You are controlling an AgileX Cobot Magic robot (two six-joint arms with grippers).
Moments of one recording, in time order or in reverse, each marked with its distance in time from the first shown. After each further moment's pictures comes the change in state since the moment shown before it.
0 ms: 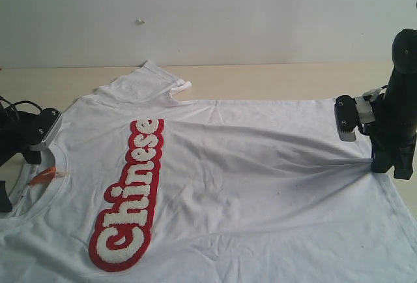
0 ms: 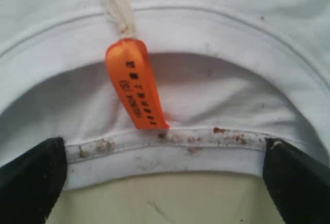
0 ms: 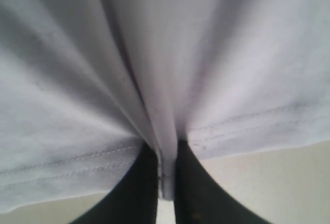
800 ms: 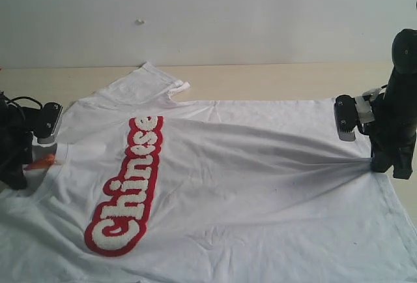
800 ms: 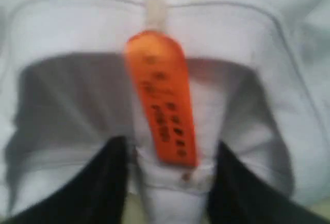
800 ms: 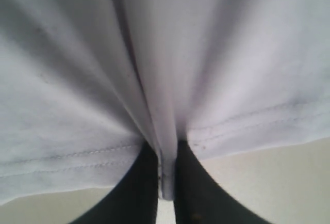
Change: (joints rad) left arm -0.002 0.027 -0.007 0.049 -0.056 -0.178; right arm 0.000 0.000 0.000 0.000 -0.006 0.000
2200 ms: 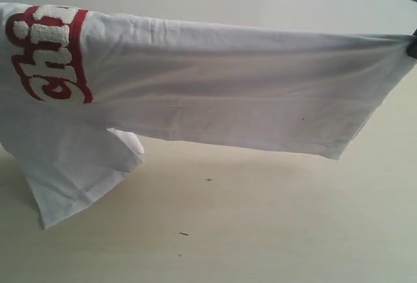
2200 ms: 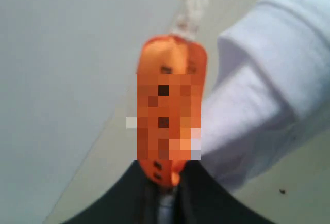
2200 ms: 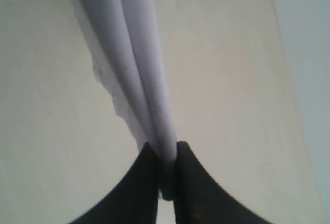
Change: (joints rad) left arm 0.118 -0.766 0.025 0.058 -0.184 -0.442; right arm 0.003 -0.702 0.003 0.250 0.199 -0.026
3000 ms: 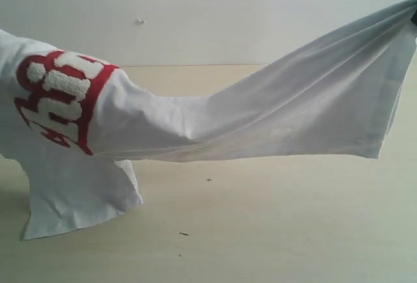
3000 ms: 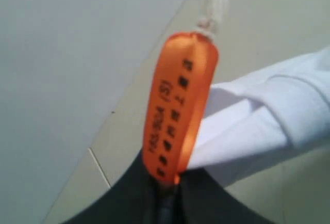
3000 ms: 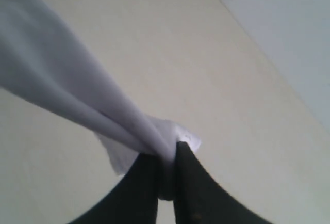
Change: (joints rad) left arm -0.096 -0.120 0.006 -0.168 0.137 0.069; right arm 0.000 -0.137 0.000 0.143 0.023 0.284
